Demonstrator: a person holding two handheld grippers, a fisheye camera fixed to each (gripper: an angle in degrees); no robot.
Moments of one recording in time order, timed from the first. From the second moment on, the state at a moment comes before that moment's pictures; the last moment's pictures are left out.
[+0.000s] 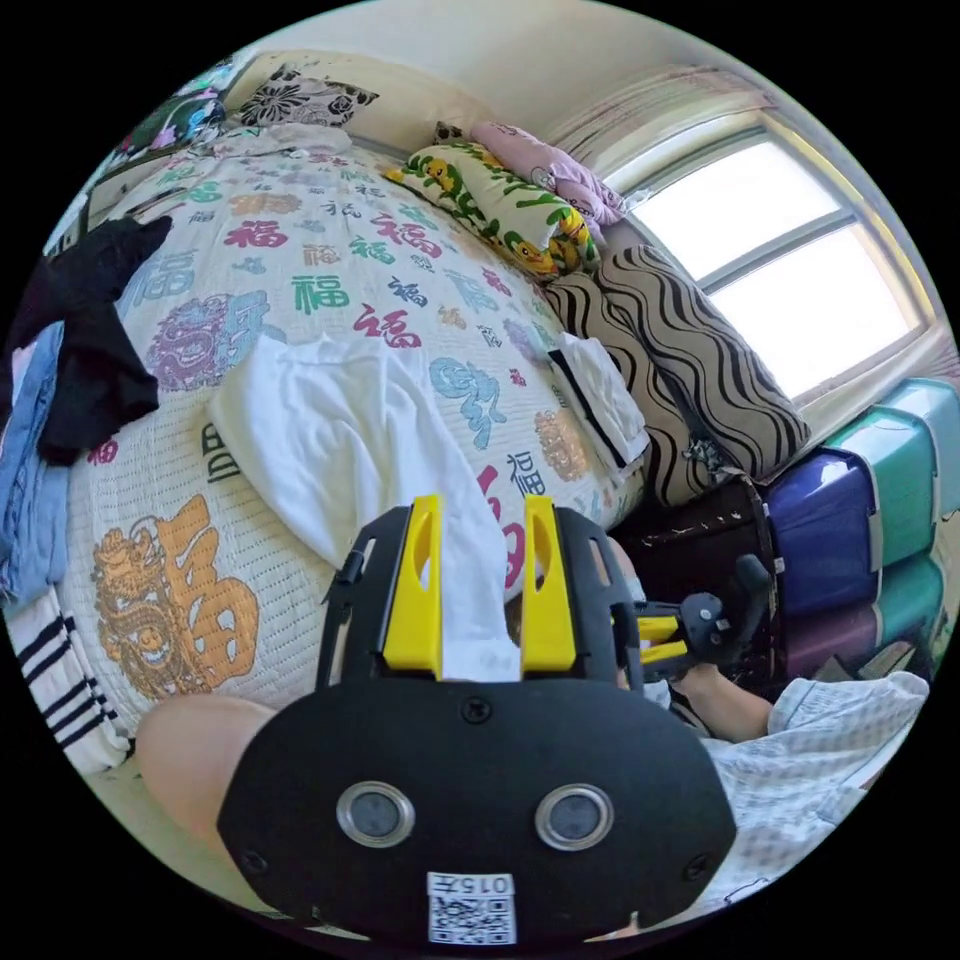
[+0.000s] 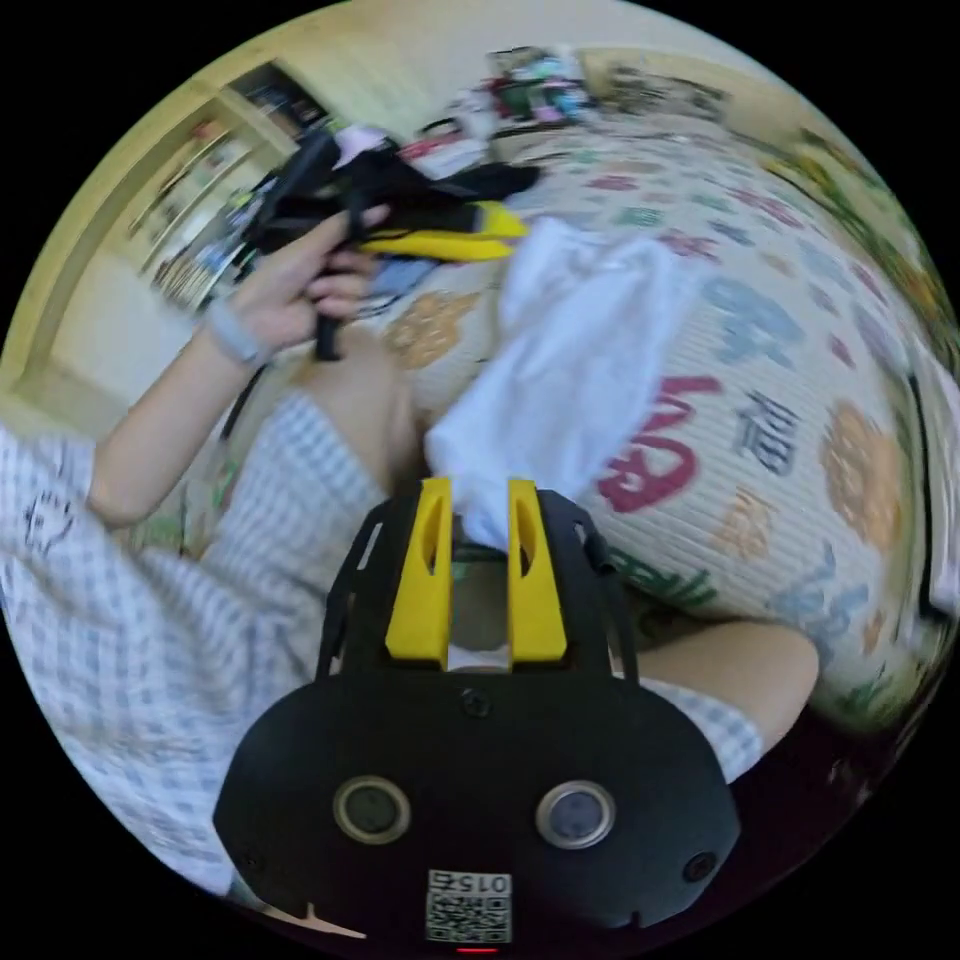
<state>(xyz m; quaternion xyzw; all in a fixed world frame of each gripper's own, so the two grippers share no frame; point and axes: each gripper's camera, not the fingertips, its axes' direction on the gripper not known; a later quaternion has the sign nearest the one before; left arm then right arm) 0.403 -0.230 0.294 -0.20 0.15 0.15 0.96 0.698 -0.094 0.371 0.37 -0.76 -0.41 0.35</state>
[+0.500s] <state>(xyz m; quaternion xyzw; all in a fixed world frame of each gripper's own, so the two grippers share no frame) 0.469 -0.275 0.500 -0.36 -0.08 0.20 0.91 0.633 -0.180 0.375 0.16 -0.82 -0.40 0.37</state>
